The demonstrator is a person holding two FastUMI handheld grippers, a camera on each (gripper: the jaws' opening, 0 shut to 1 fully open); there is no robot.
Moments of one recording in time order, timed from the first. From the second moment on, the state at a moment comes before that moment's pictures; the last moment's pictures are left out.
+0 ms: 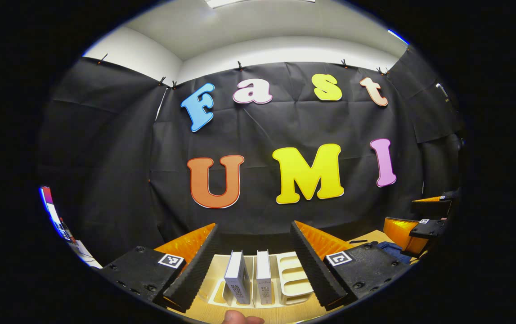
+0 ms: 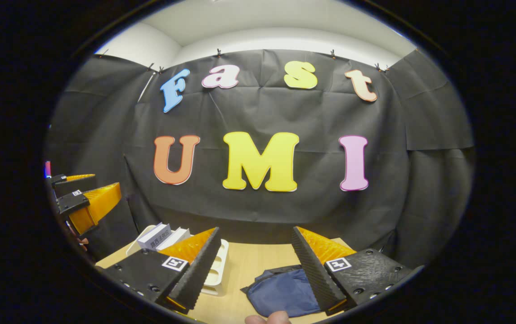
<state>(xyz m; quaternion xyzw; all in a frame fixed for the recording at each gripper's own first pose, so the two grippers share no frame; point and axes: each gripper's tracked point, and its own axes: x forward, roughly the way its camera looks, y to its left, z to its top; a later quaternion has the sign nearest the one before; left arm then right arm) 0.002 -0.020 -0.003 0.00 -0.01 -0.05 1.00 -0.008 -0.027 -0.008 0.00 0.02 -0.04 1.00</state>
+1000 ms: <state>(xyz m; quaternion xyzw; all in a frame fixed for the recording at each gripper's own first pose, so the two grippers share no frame) 0.010 -0.014 -0.010 0.00 0.00 -0.05 1.00 0.016 -0.027 -0.153 -0.07 0.25 -0.02 0.97</state>
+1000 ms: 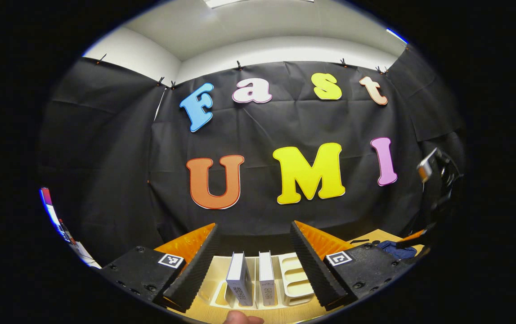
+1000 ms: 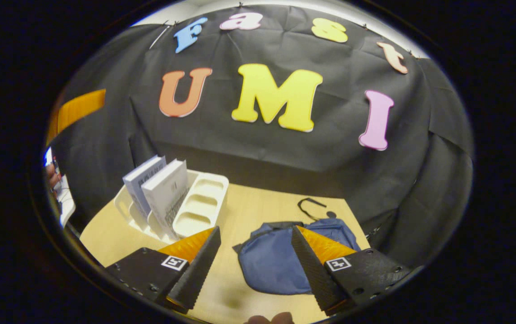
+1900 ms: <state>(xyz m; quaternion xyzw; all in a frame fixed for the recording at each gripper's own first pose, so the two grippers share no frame) -0.006 -0.018 -0.028 0.01 0.02 -0.05 1.00 0.043 -0.035 -0.347 -0.18 0.48 -0.04 0.86</state>
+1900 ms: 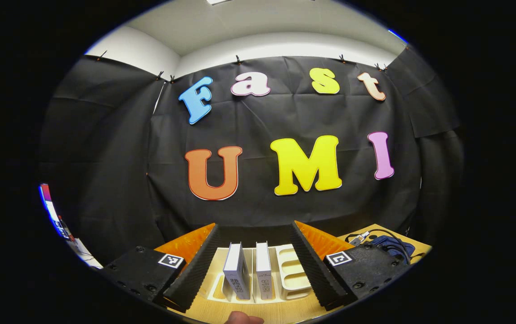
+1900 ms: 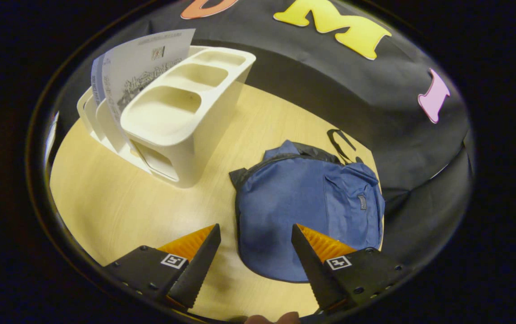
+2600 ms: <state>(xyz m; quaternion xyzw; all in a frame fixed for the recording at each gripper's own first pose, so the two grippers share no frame) -0.009 -0.002 -0.042 0.01 0.04 -0.03 1.00 0.054 -0.059 -0.400 -0.19 0.55 -0.12 0.81</state>
